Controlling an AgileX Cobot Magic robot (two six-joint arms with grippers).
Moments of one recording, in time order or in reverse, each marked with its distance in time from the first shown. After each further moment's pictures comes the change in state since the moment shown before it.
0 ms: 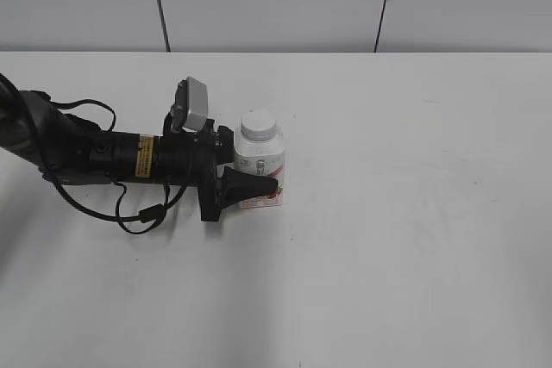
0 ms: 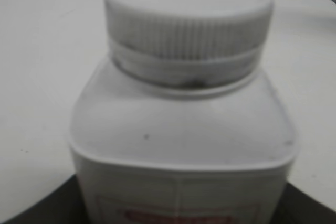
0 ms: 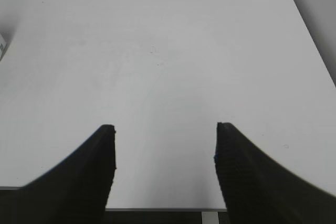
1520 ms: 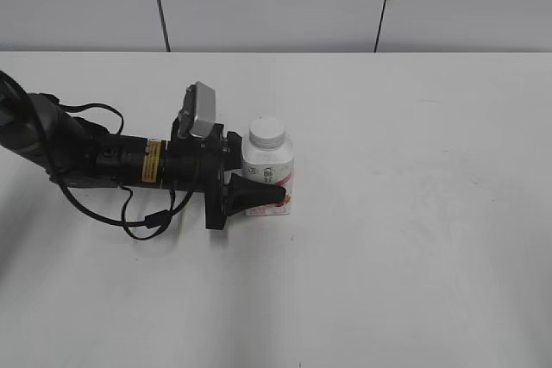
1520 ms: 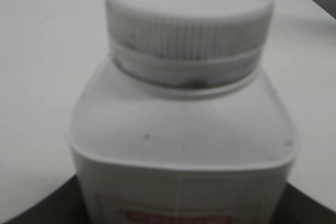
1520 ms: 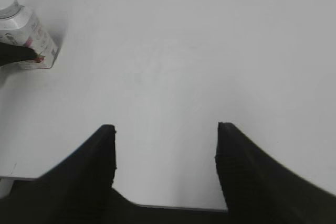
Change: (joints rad) left arm -0.020 0.004 0.000 0.014 -0.021 0.000; right arm 0.000 0.054 -0.001 0.124 -0.020 -0.003
